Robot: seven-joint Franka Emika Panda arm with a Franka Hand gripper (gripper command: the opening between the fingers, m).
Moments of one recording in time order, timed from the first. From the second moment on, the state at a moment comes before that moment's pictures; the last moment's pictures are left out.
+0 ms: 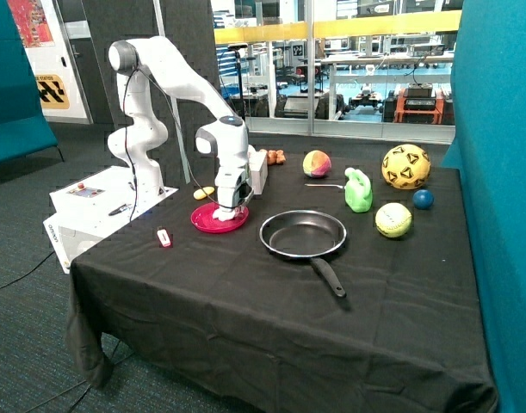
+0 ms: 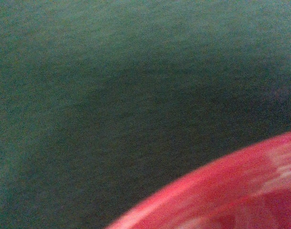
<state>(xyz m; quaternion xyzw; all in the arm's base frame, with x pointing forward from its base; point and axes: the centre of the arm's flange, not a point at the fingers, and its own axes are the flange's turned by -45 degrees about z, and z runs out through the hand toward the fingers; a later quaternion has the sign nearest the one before) 0.523 -0.143 0.294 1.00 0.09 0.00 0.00</state>
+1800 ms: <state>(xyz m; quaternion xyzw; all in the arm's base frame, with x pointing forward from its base) 0.449 -0.132 0.292 0.99 0.12 0.00 0.00</state>
